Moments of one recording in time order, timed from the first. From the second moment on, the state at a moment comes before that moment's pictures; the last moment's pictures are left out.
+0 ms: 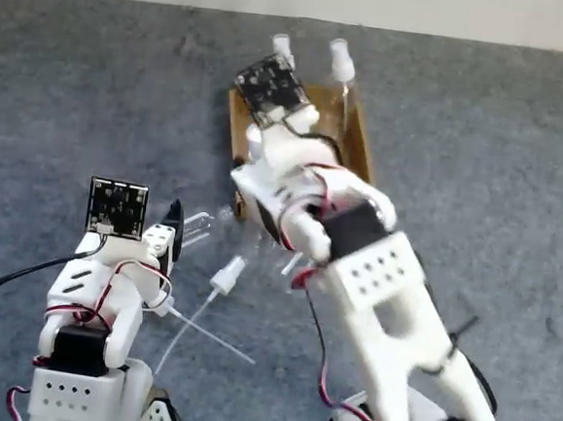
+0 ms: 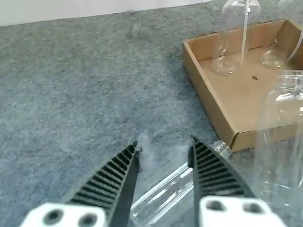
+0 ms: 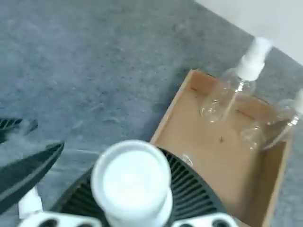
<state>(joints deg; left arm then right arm) -2.8 -91.3 79.7 47.3 1.4 -33.8 -30.8 17.4 55.4 8.7</state>
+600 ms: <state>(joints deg) 10.2 -69.8 67.2 47.3 -0.7 11.8 -25.3 38.1 61.9 32.6</state>
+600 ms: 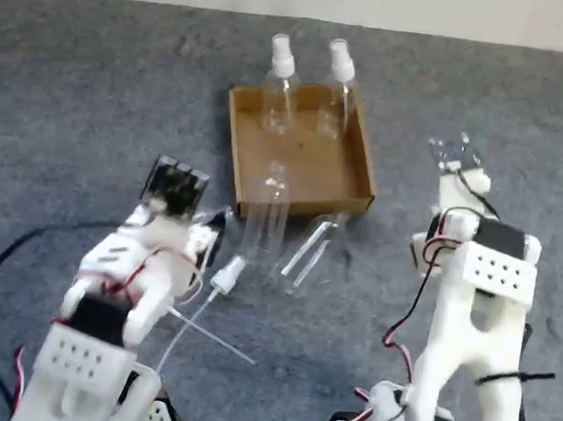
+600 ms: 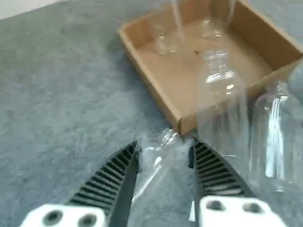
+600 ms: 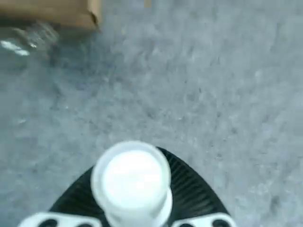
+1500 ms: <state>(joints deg) 17.2 -33.5 47.8 44.5 1.5 6.4 -5.9 25.7 59.4 -0.3</state>
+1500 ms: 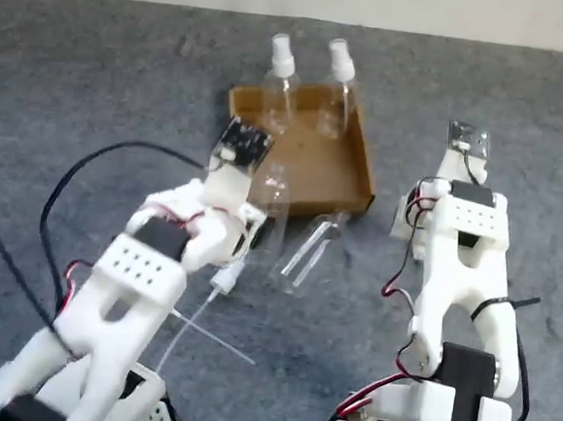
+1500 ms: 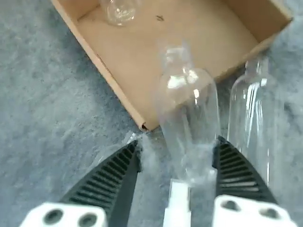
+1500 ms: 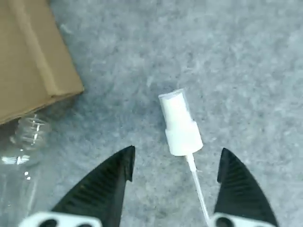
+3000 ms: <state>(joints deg) 17.9 -27.0 30.5 51.9 2.4 6.2 -5.9 25.7 59.6 -0.3</state>
